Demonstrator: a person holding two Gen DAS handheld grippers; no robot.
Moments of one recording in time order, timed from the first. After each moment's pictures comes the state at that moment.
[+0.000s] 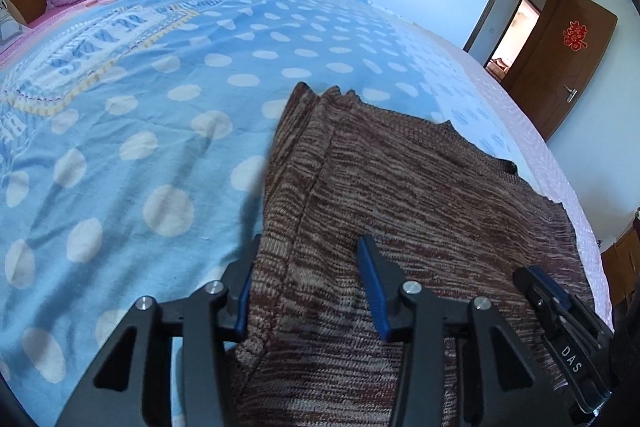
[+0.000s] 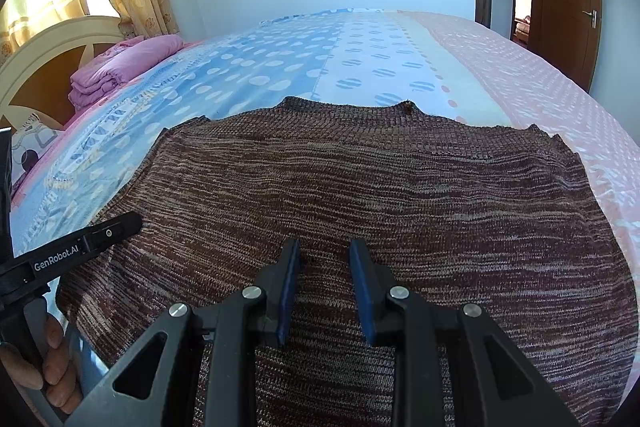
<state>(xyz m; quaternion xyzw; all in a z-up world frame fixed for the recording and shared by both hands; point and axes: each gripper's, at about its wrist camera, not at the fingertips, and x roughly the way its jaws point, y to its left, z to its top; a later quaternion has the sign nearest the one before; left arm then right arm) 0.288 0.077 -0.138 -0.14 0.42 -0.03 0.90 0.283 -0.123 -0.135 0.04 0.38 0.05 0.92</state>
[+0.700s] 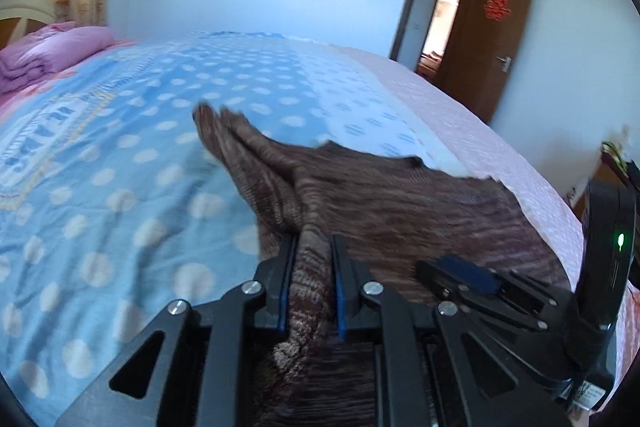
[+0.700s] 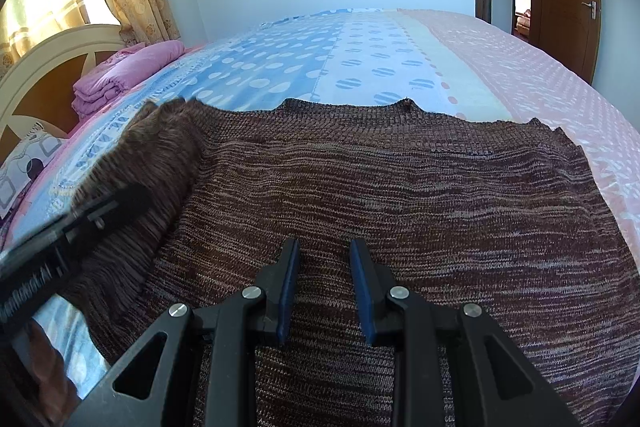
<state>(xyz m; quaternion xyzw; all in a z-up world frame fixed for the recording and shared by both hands) 0.269 0.008 -0.104 -0.06 0.35 -0.14 0.93 0.284 -0.129 -0.137 0.06 0.38 0.06 0.92</state>
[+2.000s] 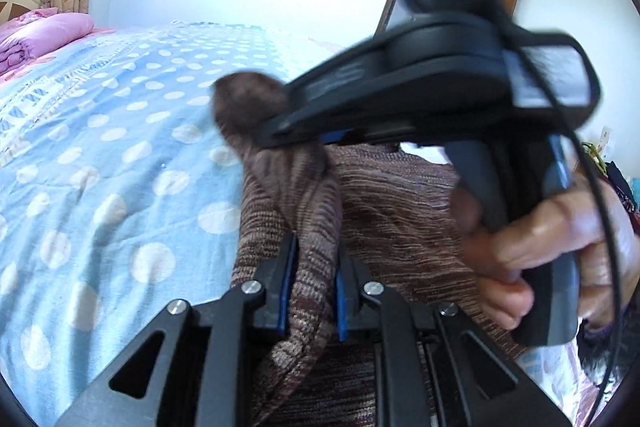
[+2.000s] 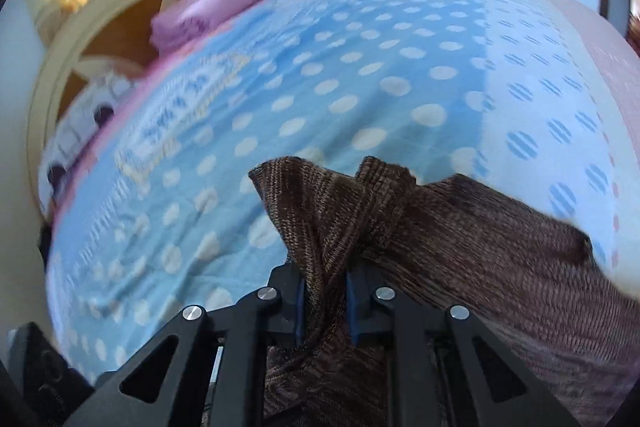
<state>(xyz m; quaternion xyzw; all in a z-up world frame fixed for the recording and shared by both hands) 0.254 0.009 -0.116 -0.09 0.34 -0.18 0.92 0.415 -0.062 -0.101 0.05 0.46 0.26 0.85</state>
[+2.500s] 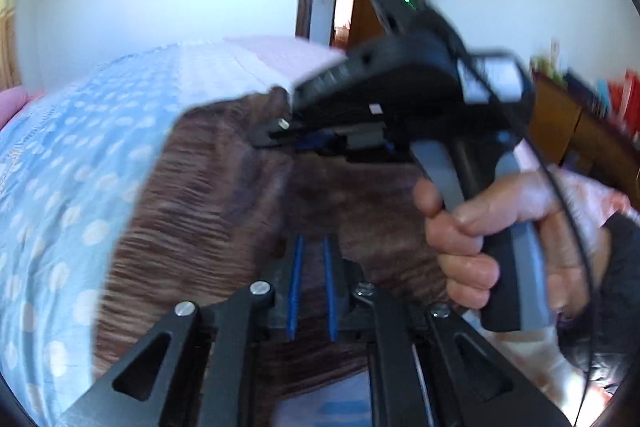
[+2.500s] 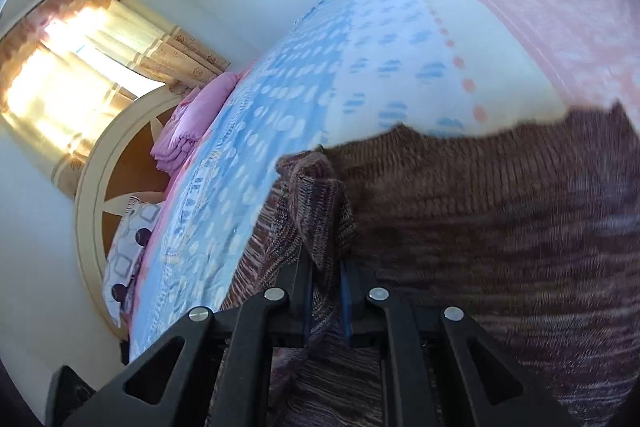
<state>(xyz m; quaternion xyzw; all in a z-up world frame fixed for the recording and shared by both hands) 0.204 -0.104 -0.109 0.05 0.35 -0.27 0.90 0.363 -0.215 -0.139 0.29 0.42 0.22 0.83</state>
